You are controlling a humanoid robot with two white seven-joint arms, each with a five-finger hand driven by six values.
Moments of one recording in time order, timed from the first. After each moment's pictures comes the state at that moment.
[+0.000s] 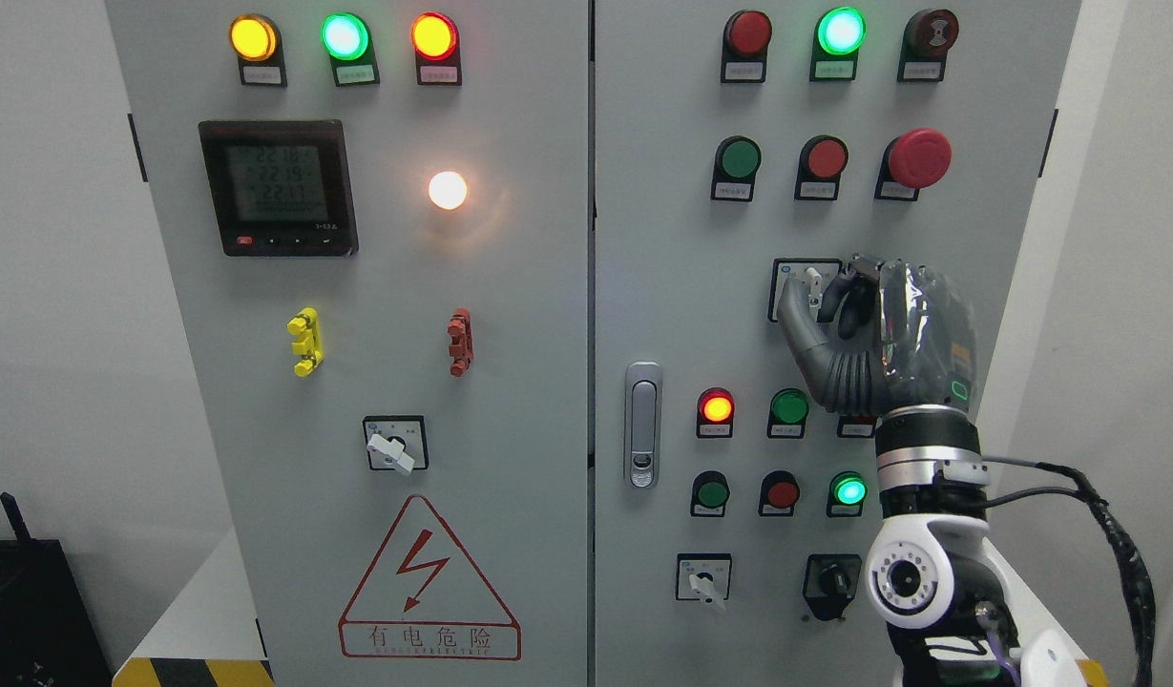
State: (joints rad) left arm 0.04 -0.09 0.00 0.00 0.00 -0.09 0.11; right arm -0.76 -0.11 0.23 -1.77 0.77 0.46 -0.10
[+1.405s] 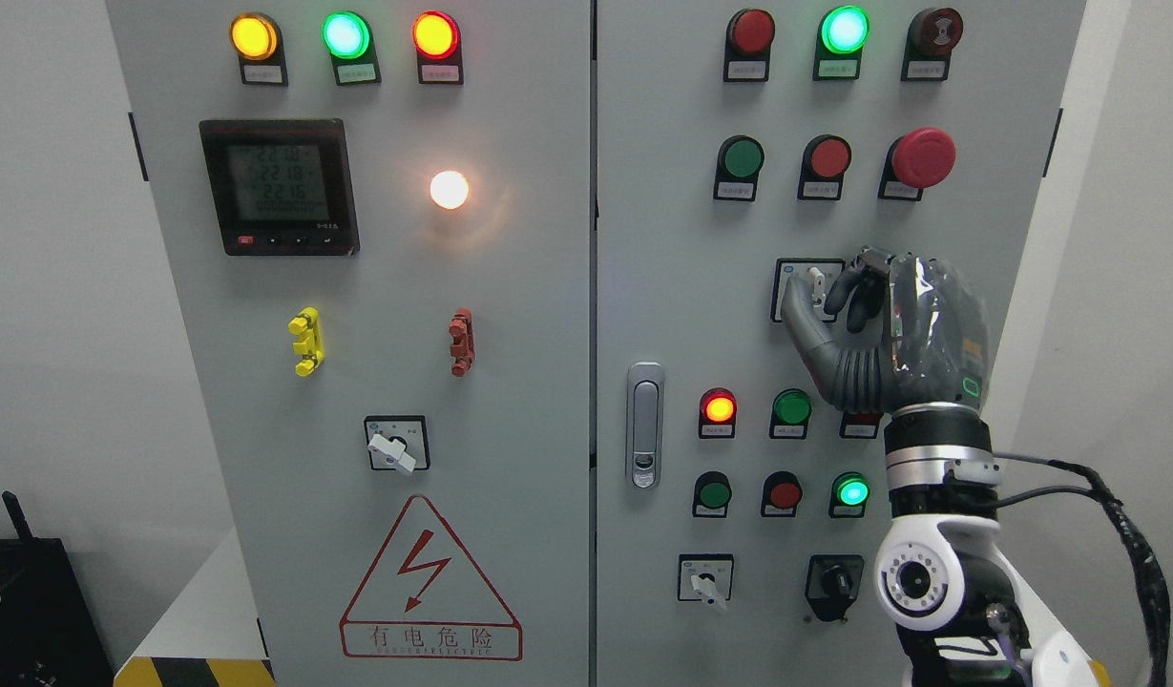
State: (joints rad) left arm 0.04 -0.09 0.00 0.00 0.00 -0.09 0.11; right arm -0.75 -0.13 0.22 -1.80 0.77 0.45 -0.11
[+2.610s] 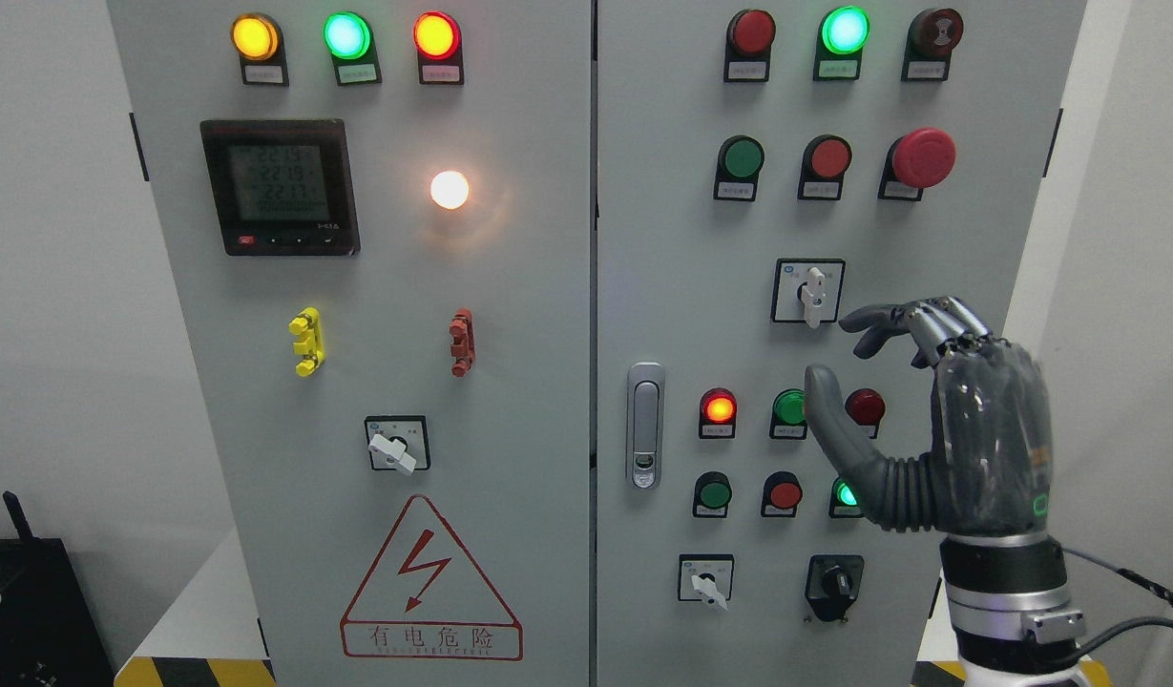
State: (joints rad) left arm 0.04 -0.09 0.00 0.00 0.00 -0.09 0.11; right arm -0.44 -0.20 0.13 -1.99 0.78 -0.04 -0.24
